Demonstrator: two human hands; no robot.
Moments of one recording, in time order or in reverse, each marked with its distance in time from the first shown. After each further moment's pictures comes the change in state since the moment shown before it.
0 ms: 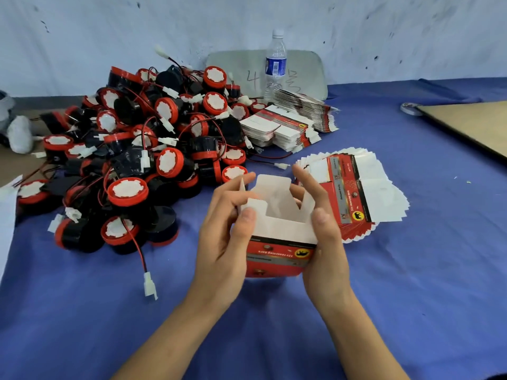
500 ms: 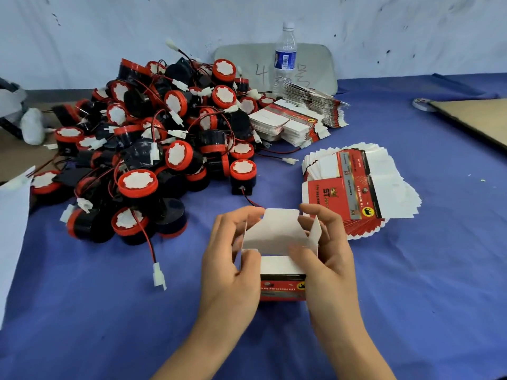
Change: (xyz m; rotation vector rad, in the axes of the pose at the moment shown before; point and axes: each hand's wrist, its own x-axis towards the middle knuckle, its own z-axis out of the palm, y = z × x) left_hand -0.036 0.008 0.001 0.042 0.095 -0.204; right_hand -0.032 0.010 0.005 -0.028 0.160 0.149
